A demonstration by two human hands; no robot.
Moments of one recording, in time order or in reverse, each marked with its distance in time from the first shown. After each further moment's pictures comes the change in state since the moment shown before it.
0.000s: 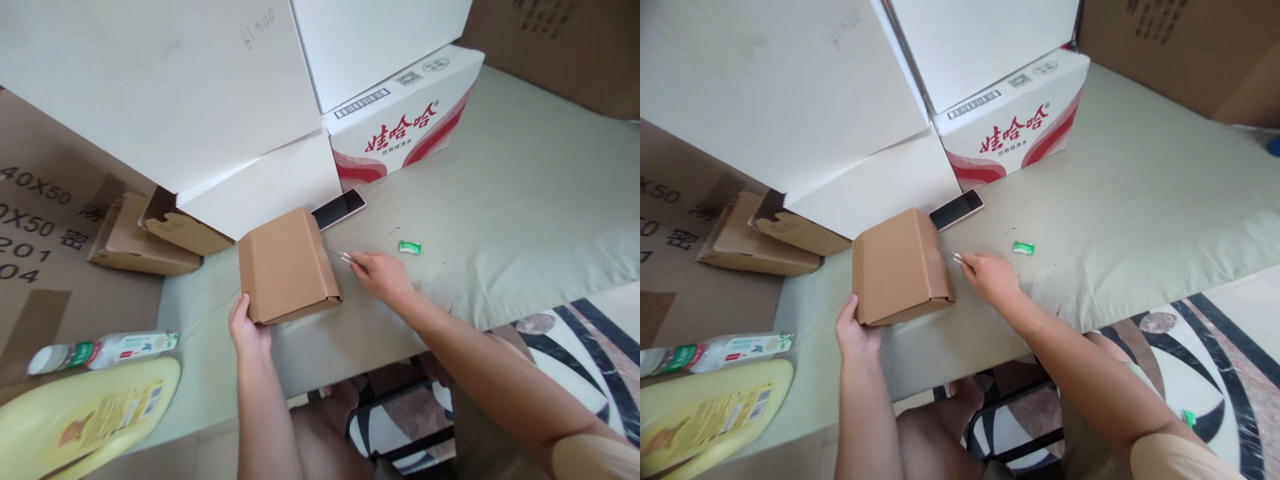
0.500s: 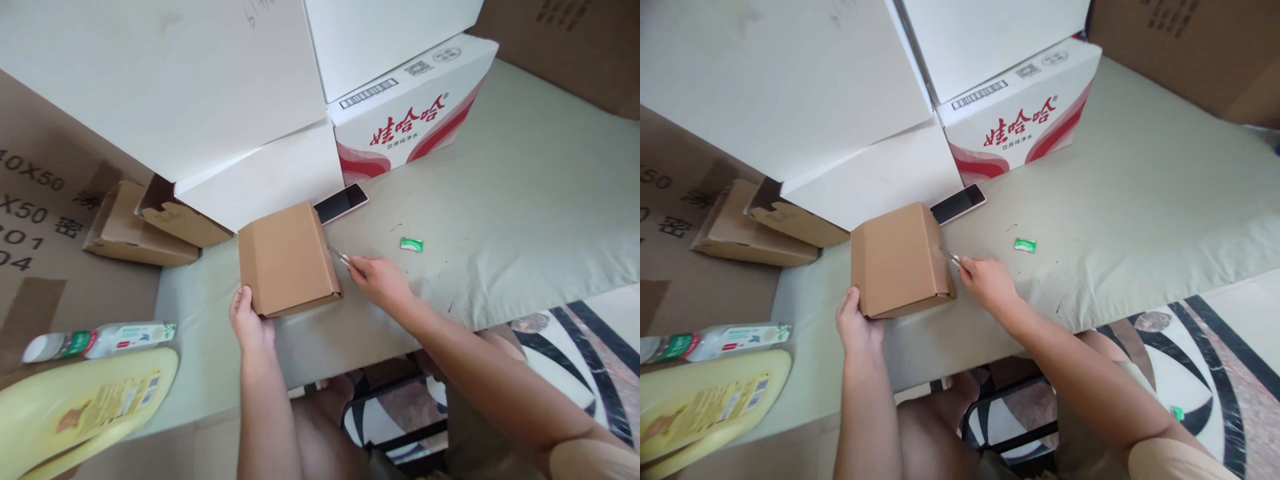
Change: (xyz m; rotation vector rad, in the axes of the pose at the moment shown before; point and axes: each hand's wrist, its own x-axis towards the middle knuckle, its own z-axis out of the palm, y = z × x) left_hand -0.004 -0.008 0.003 0.040 -0.010 0.156; right_hand -0.008 -0.008 0.001 0.001 -0.072 -0.048
